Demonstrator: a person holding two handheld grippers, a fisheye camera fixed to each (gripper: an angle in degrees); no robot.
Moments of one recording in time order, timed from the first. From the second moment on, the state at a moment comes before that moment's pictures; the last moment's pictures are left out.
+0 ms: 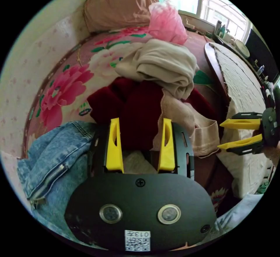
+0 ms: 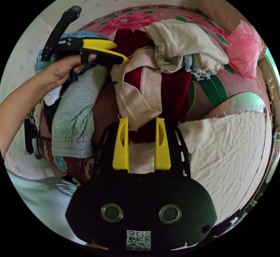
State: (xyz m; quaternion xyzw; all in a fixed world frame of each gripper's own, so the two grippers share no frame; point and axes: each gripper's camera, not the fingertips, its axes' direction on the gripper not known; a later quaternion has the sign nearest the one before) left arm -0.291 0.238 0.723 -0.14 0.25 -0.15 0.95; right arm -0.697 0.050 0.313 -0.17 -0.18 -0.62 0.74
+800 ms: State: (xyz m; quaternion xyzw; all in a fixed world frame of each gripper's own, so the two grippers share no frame) left arm -0.490 0.362 0.054 0.44 0.14 -0.22 0.86; right arm -0.456 0.046 -0.268 0.44 -0.37 -0.55 0.61
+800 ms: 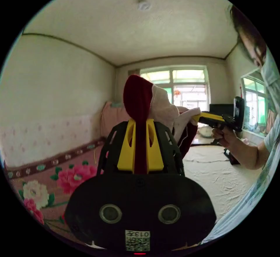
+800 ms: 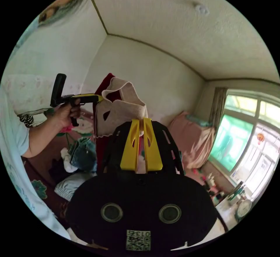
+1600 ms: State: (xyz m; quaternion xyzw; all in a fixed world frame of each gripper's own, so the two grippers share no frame) left arm -0.085 0.188 -0.271 0.59 0.47 0.12 0.64; right arm 0.109 0.121 -0.499 0.64 0.11 -0.20 0.73
